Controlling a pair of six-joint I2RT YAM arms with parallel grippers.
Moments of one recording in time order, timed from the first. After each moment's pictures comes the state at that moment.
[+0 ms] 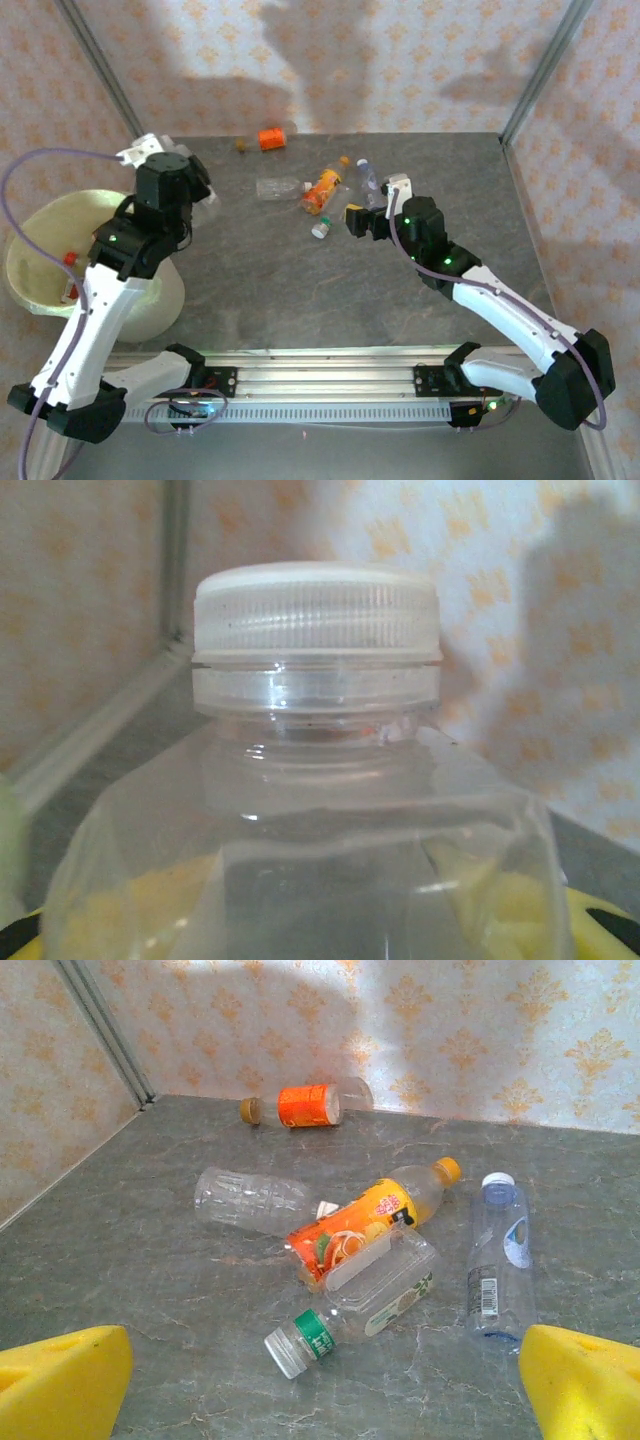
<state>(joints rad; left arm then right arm) -0.33 1.06 1.48 -0.86 -0.62 -0.61 0.60 1.09 0.82 -0.04 0.08 0.21</state>
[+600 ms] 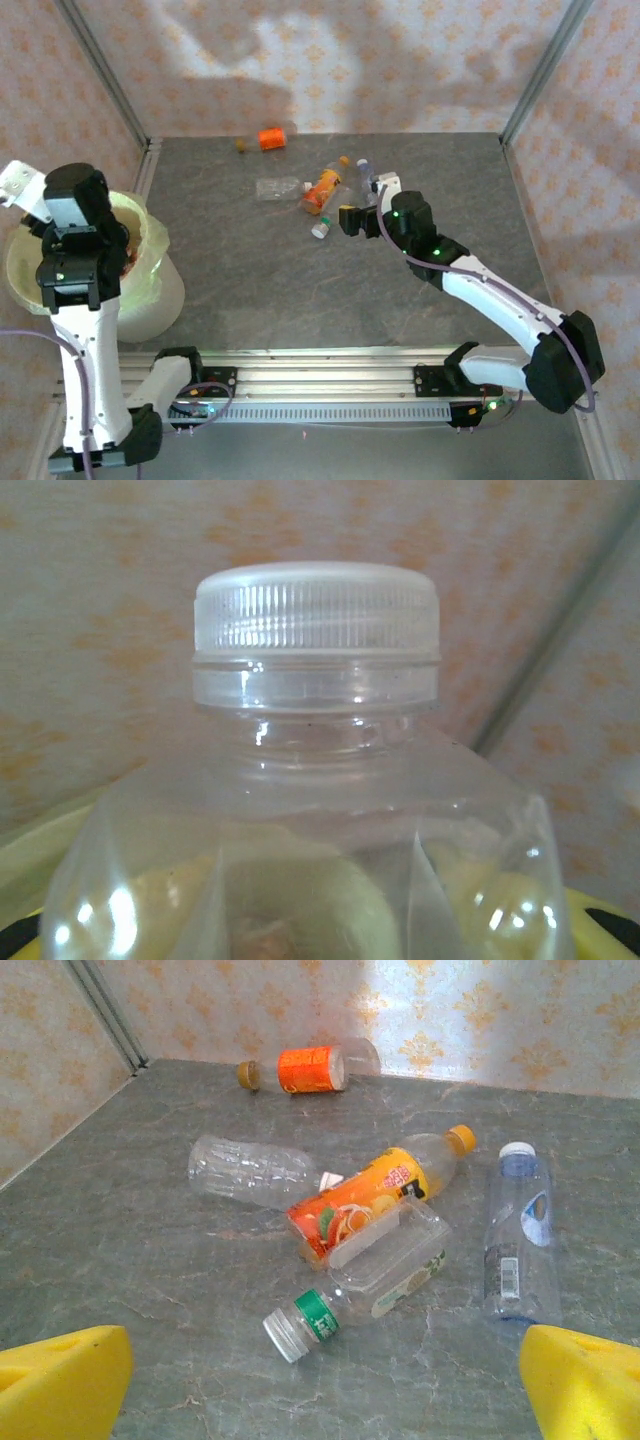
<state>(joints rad) 0.22 0.94 1.50 -0.89 -0.81 -0.52 0.60 1.20 0.87 -0.04 0.05 0.21</state>
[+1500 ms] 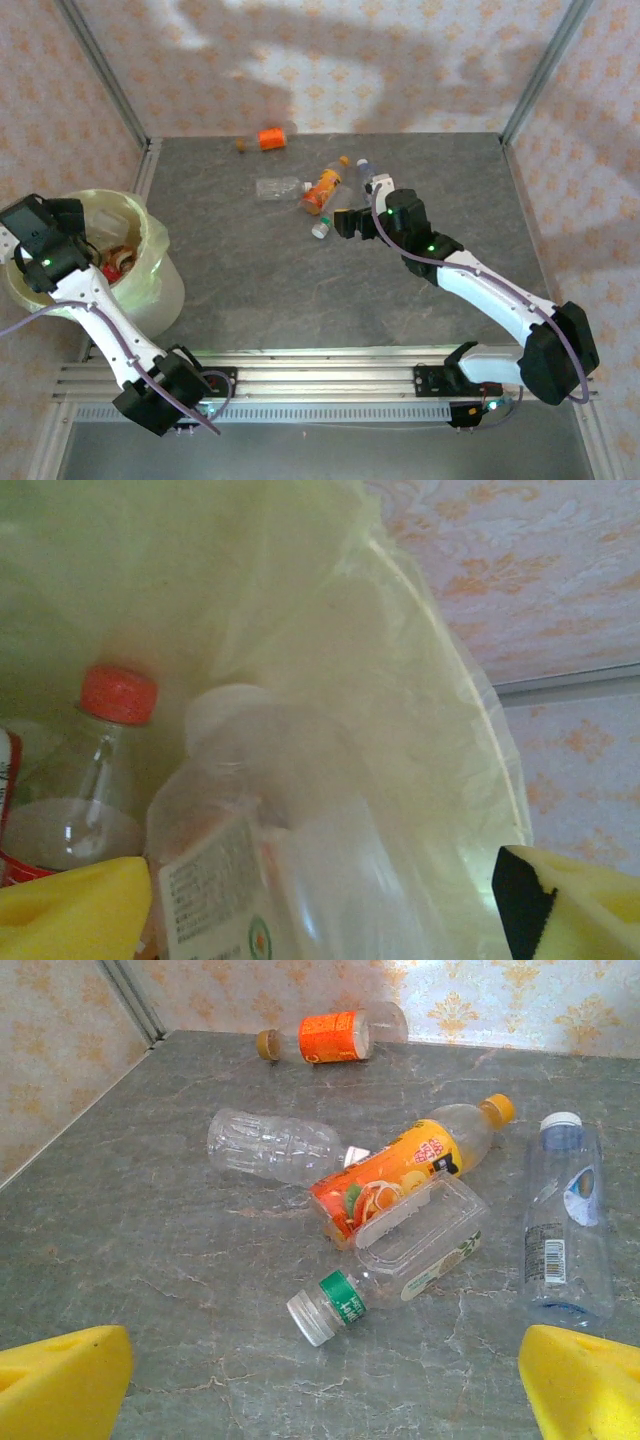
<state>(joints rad) 0.86 1.03 1.21 -0.81 0.09 -1.00 0.60 1.24 0.88 -0.06 -0.01 0.25</state>
